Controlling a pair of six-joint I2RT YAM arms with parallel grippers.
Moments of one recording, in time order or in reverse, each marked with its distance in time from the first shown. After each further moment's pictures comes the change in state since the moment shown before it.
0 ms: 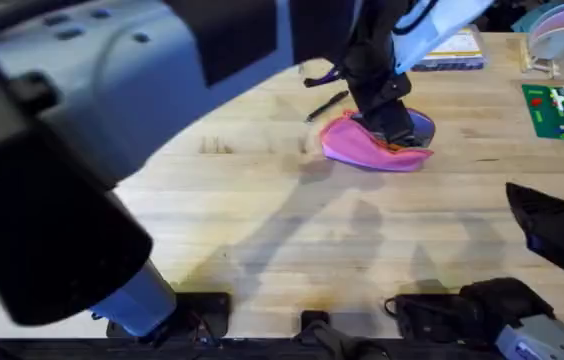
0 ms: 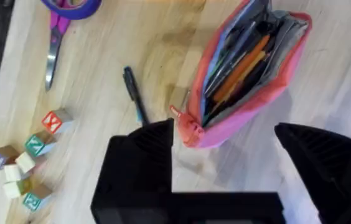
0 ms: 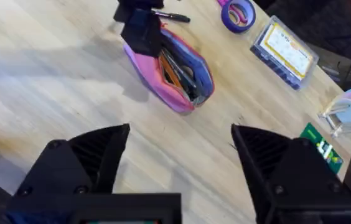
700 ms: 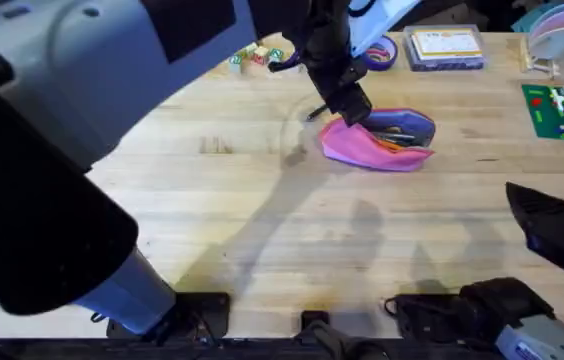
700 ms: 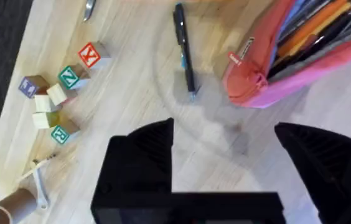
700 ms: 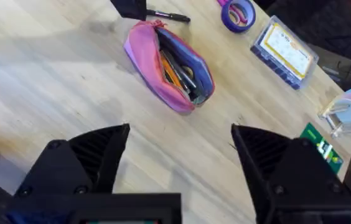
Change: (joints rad) left arm 0.115 -0.022 0.000 -0.097 -0.115 0.000; right arm 0.000 0.000 0.000 0.000 0.000 0.000
